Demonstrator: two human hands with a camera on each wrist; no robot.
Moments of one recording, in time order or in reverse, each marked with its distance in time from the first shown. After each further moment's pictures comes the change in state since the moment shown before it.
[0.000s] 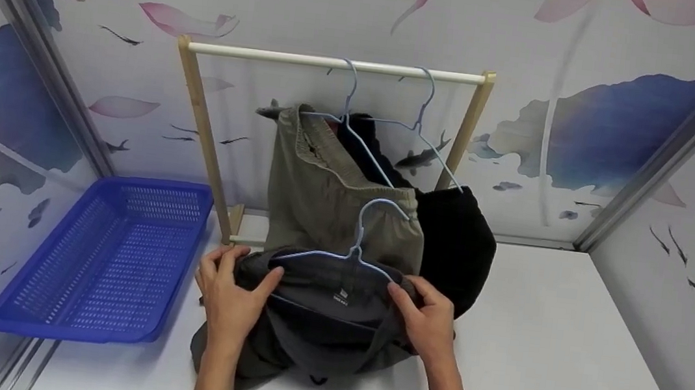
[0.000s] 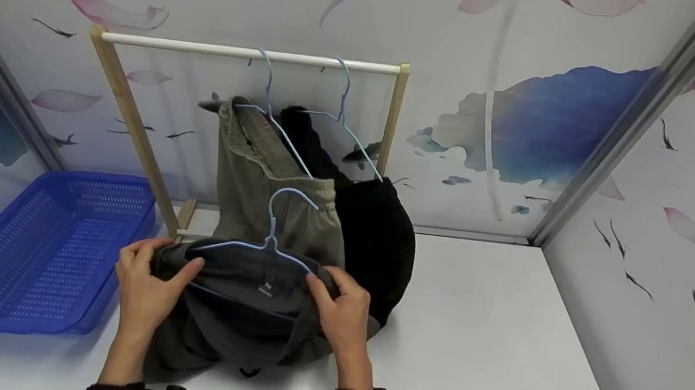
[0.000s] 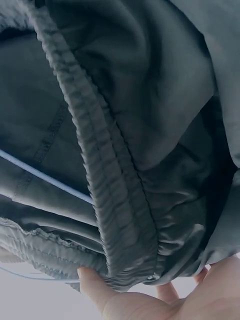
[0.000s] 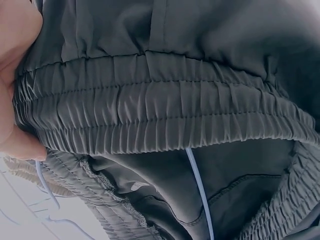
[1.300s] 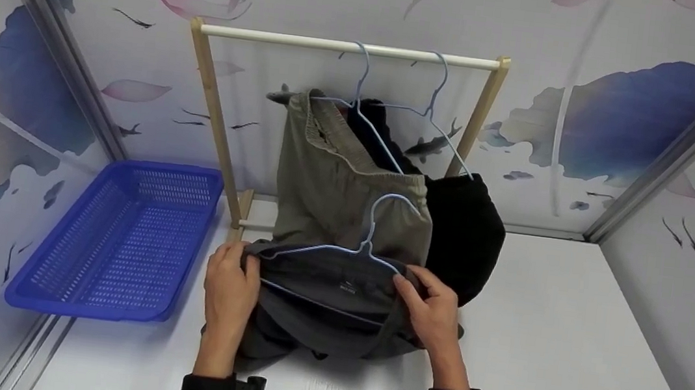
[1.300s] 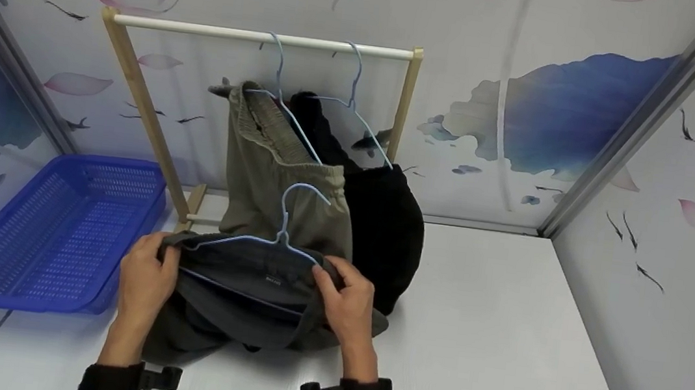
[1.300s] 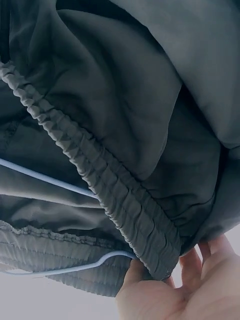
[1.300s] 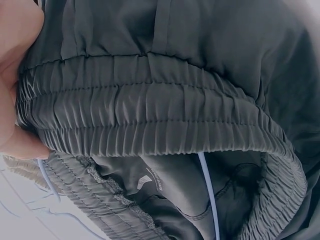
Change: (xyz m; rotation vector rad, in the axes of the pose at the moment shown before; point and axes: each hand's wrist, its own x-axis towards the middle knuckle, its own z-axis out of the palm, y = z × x) left_hand 0.002 0.000 -0.015 0.214 -0.021 0.082; right_hand -0.009 0.001 -0.001 -0.013 -0.033 -0.028
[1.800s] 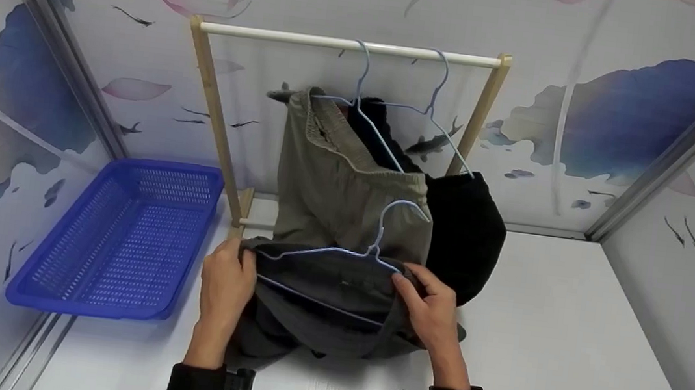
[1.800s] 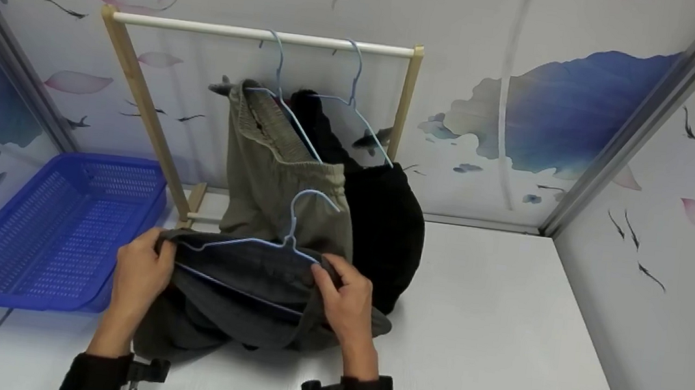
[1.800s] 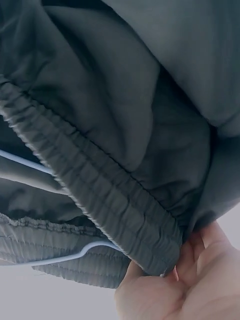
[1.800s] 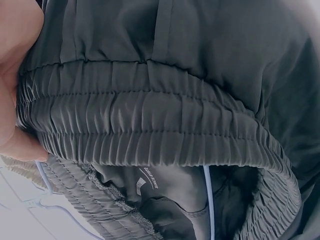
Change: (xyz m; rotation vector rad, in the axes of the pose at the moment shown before) left_hand 0.013 0.001 -0.009 0.018 -0.067 0.049; right_hand 0.002 0.000 -0.001 0.039 -0.053 -0.039
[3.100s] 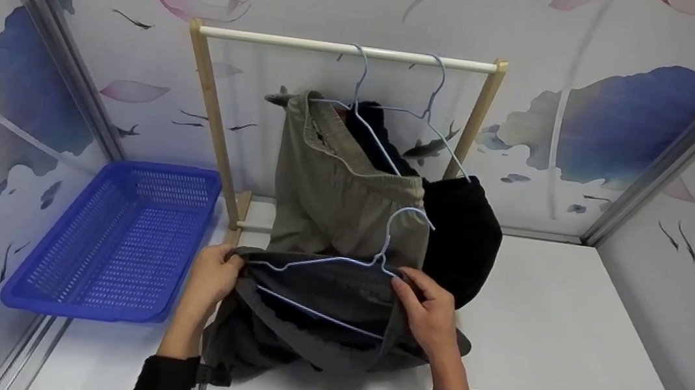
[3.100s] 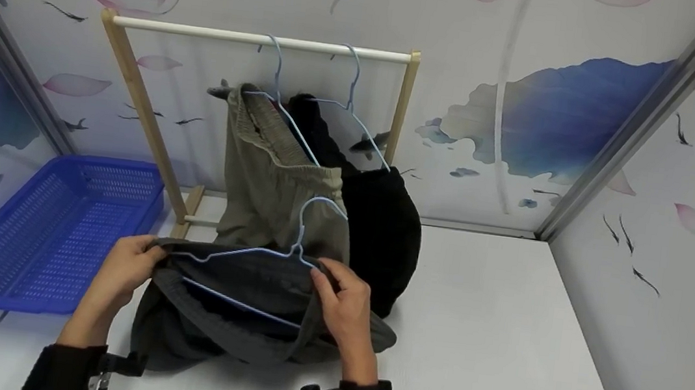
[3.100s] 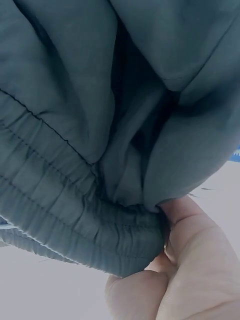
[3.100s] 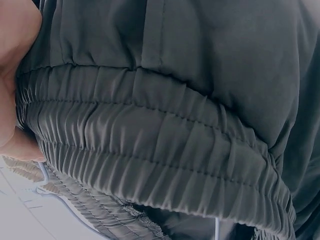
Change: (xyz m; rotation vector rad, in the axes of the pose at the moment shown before) left_hand 0.022 -0.009 -0.025 -0.198 -0.402 -0.333; right_hand -0.001 0.002 -0.003 -0.041 0.000 -0.091
